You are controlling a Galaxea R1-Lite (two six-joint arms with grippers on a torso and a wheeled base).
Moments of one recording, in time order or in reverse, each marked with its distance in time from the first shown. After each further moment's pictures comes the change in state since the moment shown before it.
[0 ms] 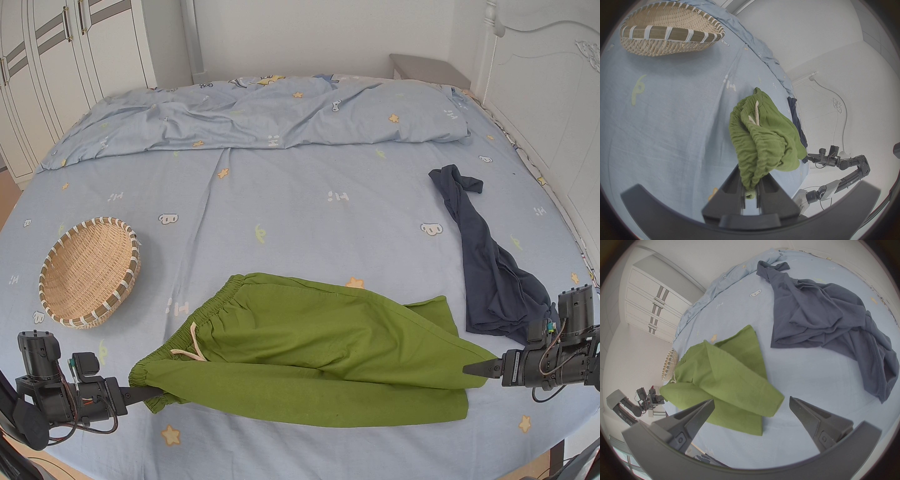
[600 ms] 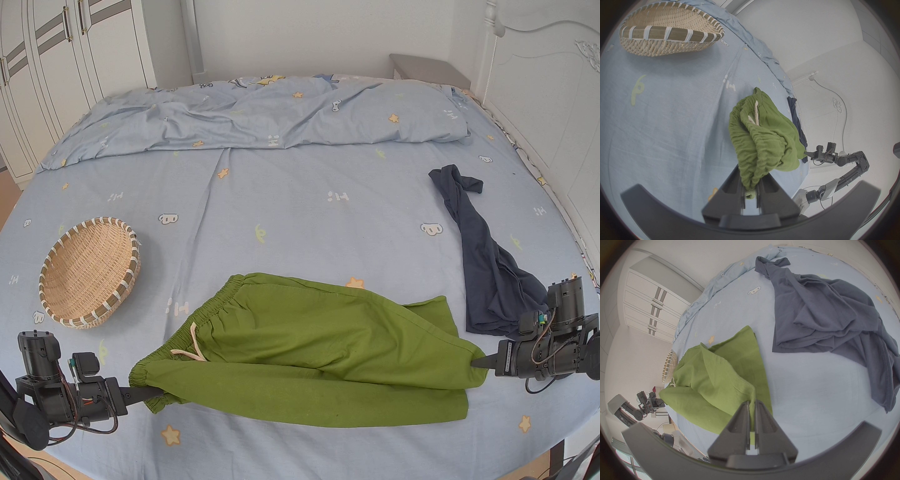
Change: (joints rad) left arm -0.001 0.000 0.000 0.000 -0.001 0.001; right arm -0.019 0.095 -0.071 -0.003 0.035 -0.001
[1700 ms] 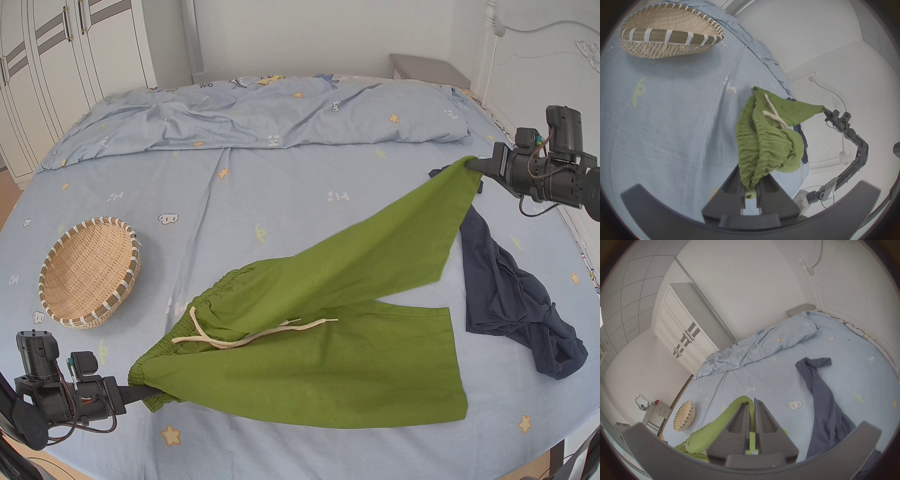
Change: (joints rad) left arm 0.008 -0.007 0.000 0.000 0.001 0.001; right arm -0.014 0.167 -1.012 0.275 -0.011 0.001
